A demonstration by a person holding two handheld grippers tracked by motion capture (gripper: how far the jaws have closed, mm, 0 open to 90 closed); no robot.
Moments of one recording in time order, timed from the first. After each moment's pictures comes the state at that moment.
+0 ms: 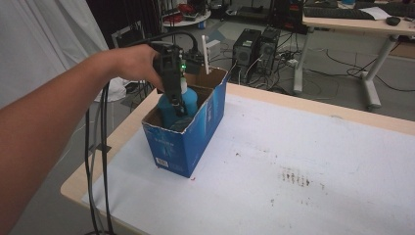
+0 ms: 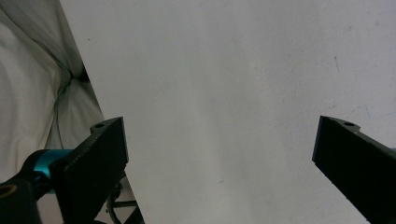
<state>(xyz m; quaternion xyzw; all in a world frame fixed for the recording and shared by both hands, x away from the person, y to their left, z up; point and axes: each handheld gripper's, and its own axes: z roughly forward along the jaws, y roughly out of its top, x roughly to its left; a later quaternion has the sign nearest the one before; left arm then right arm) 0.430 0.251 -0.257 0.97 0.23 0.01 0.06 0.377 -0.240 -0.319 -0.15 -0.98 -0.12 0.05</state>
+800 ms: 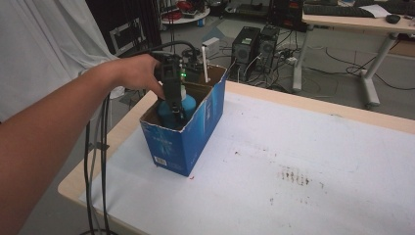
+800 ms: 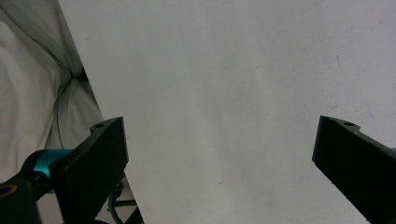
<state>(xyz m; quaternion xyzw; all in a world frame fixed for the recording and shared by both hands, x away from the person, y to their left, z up) 0.434 0.254 -0.280 0.97 0.24 0.01 0.06 0.379 -0.239 -0.321 -0.15 -0.98 -0.11 0.05</state>
